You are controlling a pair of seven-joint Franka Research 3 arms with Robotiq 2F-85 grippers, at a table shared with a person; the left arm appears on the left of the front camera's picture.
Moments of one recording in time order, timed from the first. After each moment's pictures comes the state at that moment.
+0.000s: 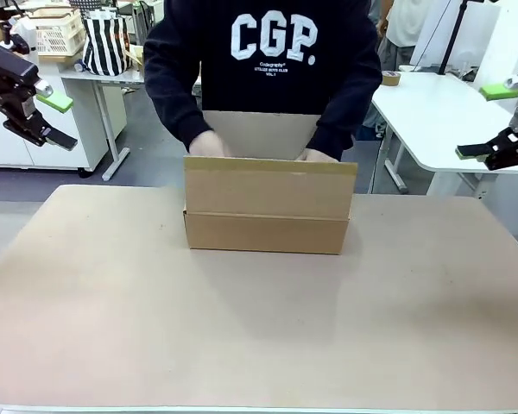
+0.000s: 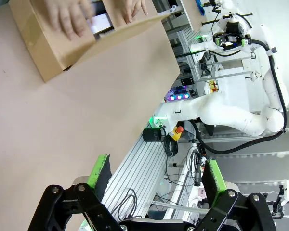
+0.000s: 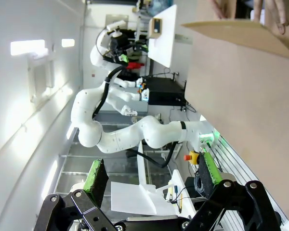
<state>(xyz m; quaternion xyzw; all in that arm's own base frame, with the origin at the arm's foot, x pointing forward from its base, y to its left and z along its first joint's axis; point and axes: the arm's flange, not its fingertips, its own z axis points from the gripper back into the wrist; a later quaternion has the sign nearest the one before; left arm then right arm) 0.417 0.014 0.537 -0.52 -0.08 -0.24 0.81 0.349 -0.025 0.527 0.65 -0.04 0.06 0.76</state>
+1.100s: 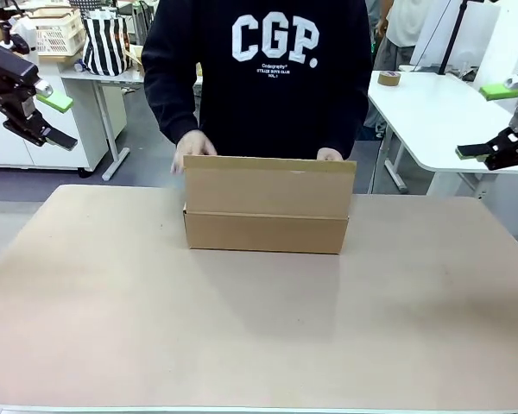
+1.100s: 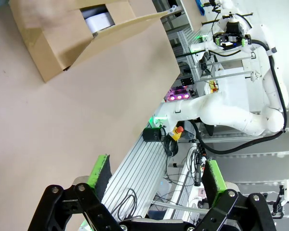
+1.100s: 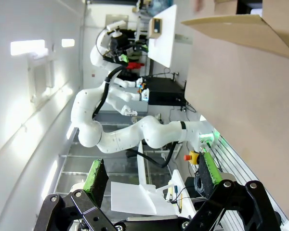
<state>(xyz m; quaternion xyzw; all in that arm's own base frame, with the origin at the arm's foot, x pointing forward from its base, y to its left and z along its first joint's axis) 0.417 0.014 0.537 -0.52 -0.08 -0.24 0.81 0.349 -0.025 0.527 0.65 -0.04 0.06 0.76</state>
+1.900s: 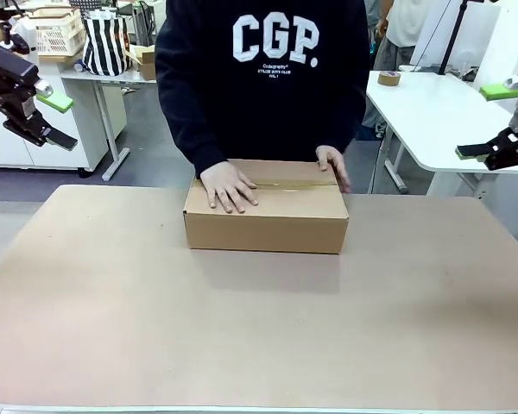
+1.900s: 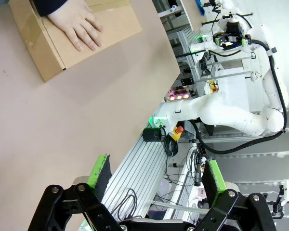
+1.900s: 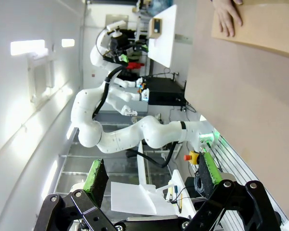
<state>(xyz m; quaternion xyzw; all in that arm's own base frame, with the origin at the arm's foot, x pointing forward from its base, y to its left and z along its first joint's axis) 0.417 0.014 0.537 -0.52 -0.08 -0.24 0.81 0.349 -0.025 0.527 0.65 -0.04 0.06 0.76</state>
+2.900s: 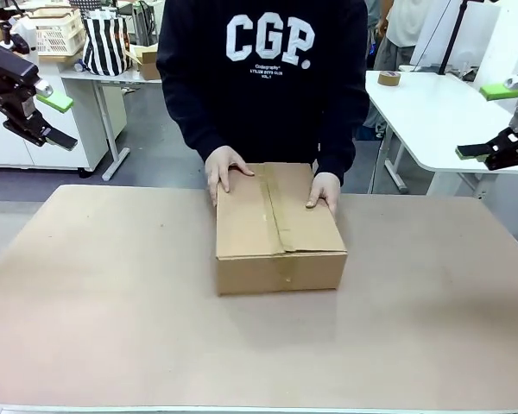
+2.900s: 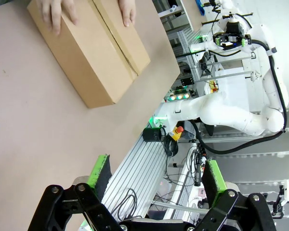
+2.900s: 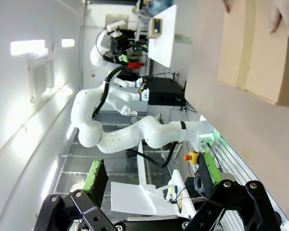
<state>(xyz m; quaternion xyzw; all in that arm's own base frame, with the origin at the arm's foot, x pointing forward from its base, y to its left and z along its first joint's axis) 0.417 0.014 0.537 -0.52 -0.08 -0.24 0.81 0.349 -0.025 0.527 0.65 -0.04 0.06 0.76</state>
